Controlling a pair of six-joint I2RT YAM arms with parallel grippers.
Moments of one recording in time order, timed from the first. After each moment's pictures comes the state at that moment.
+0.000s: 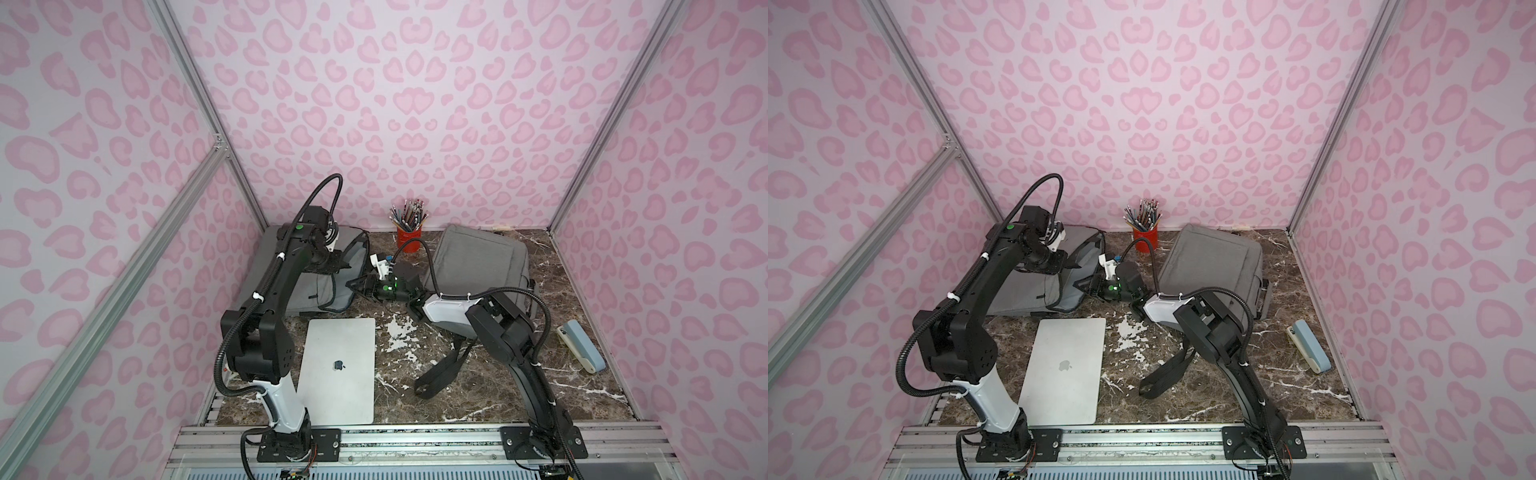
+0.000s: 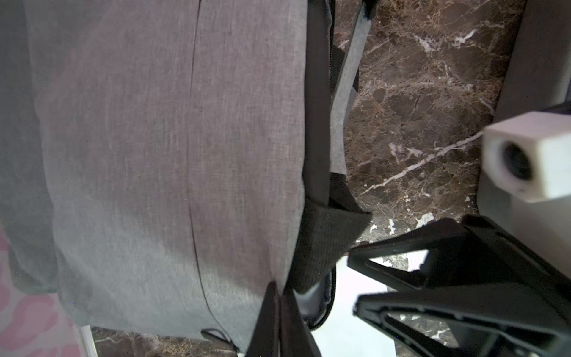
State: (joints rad) left arm -0.14 1.80 1.76 -1.14 0.03 0.04; right arm 0.78 2.33 1.53 0.65 -0.54 1.19
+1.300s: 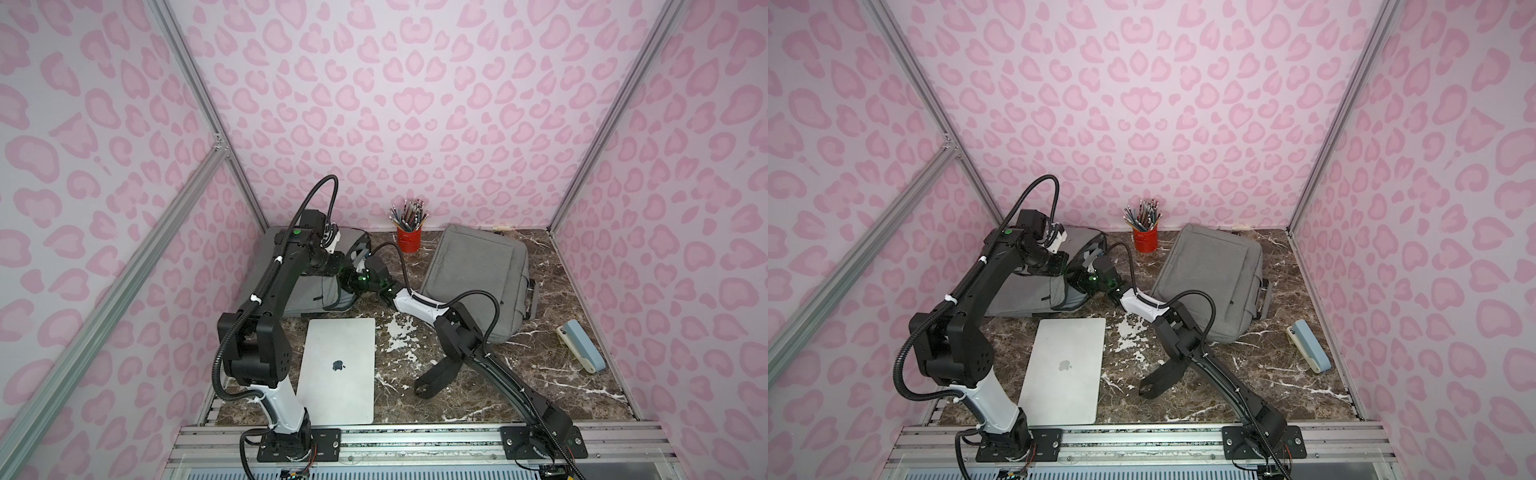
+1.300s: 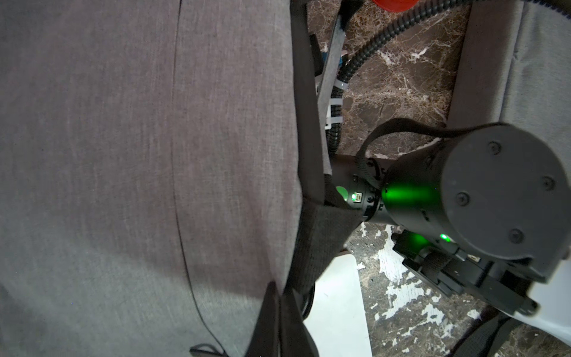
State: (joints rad) left arm -0.12 1.78 1.68 -1.06 0.15 0.03; right arm 0.78 2.97 2.52 0.29 -0.50 1.30
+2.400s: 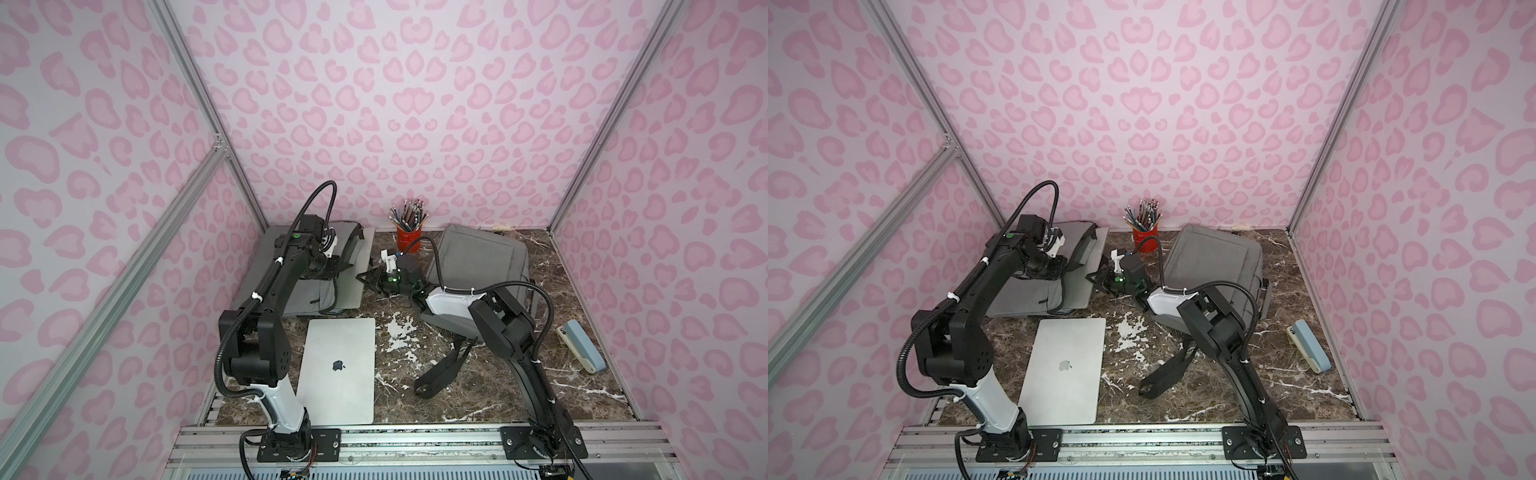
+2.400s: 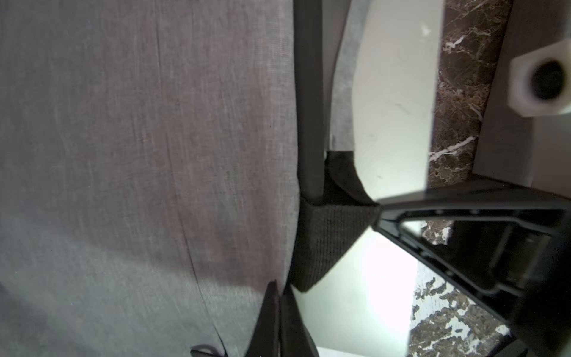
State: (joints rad) left arm -0.10 1.79 1.62 -1.00 0.11 0.04; right arm 0.72 2.26 1.49 0.54 -0.46 1.26
